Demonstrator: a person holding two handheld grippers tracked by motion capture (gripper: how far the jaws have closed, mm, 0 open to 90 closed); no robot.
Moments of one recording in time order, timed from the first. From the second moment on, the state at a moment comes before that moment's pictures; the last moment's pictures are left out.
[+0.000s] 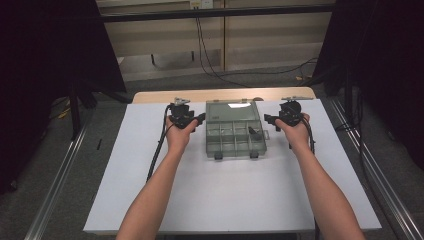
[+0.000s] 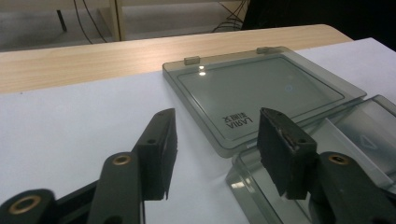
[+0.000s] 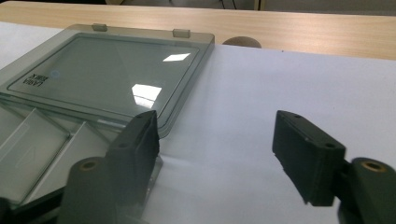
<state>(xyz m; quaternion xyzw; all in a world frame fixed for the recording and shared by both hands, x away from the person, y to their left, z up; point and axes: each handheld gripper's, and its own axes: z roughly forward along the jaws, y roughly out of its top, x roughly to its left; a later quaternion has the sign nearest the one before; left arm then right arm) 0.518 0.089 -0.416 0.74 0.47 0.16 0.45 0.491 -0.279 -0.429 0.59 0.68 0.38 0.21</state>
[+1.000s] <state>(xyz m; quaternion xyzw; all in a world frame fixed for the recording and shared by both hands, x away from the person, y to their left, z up) 0.551 0.077 -0.451 0.74 0.52 0.14 0.41 0.527 -0.268 -0.459 0.58 0.71 0.36 0.17</state>
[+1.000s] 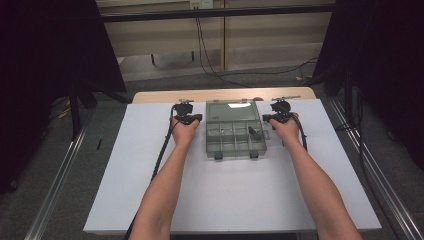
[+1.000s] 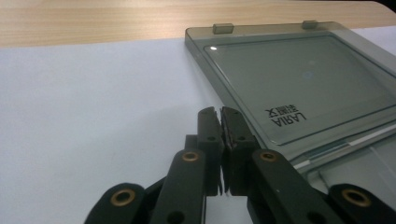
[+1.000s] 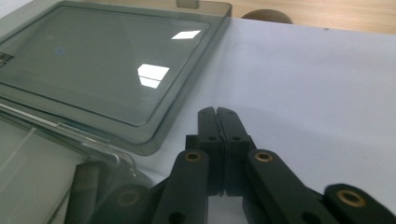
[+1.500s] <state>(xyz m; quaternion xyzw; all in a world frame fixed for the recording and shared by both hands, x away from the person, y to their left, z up) 0.567 0.069 -0.466 0.74 0.53 0.14 0.40 0.546 -0.260 -0.465 0.58 0.71 0.37 0.16</state>
